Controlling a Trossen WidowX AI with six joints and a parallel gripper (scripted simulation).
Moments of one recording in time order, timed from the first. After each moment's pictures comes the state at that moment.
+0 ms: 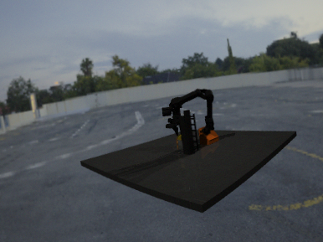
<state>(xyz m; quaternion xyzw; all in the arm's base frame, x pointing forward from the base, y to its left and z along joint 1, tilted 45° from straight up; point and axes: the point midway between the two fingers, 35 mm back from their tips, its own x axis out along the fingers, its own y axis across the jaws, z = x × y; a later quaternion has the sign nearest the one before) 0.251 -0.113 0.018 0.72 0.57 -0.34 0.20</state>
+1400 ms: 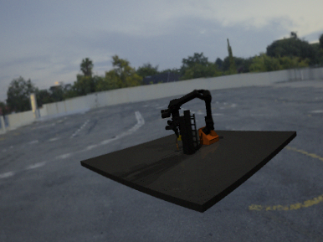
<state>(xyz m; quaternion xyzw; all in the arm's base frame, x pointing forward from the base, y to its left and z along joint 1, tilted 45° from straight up) 0.252 -0.108 0.007 0.73 0.58 -0.31 0.18</state>
